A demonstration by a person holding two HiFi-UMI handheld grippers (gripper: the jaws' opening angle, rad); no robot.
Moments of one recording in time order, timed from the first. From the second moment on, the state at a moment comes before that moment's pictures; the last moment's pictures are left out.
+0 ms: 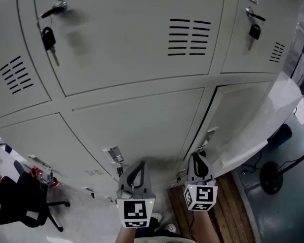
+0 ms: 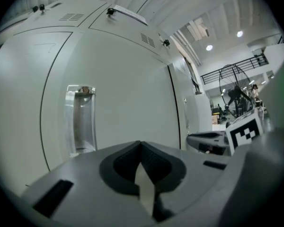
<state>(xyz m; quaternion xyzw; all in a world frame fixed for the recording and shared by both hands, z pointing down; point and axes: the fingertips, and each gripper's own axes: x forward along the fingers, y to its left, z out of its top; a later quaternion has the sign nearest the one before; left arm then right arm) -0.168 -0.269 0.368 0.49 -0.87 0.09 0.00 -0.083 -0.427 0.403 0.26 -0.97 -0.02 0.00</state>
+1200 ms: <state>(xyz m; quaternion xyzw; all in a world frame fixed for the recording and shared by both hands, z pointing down) -0.173 -0.275 0.366 0.49 -0.87 0.08 0.00 -0.097 -0.420 0.384 0.22 -0.98 -0.01 -0.02</state>
